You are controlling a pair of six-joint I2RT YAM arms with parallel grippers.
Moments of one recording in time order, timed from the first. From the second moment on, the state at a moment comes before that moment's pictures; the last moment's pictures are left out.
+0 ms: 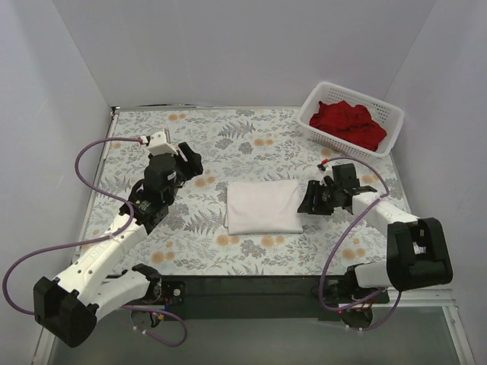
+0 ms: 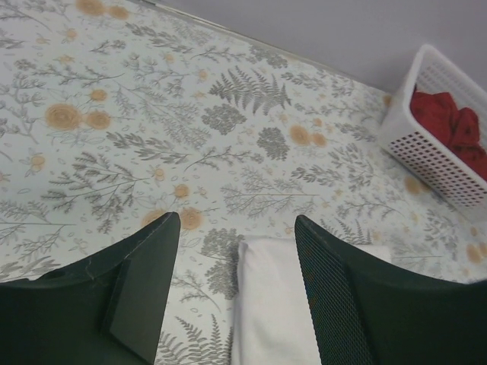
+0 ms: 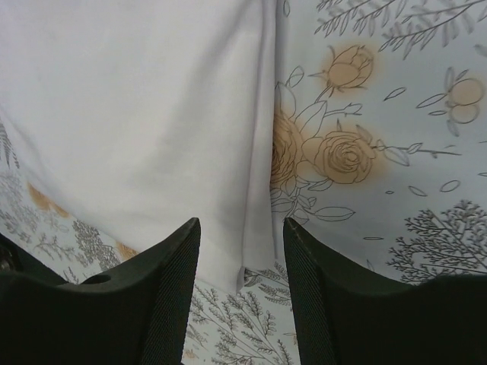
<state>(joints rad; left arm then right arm) -0.51 0.99 0.83 -0.10 -0.38 -0.53 0.16 1.32 0.63 -0.28 -0.46 0.30</state>
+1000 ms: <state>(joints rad) -0.51 0.81 0.69 -0.10 -0.54 -0.43 0.37 1.60 0.94 -0.57 0.15 0.25</state>
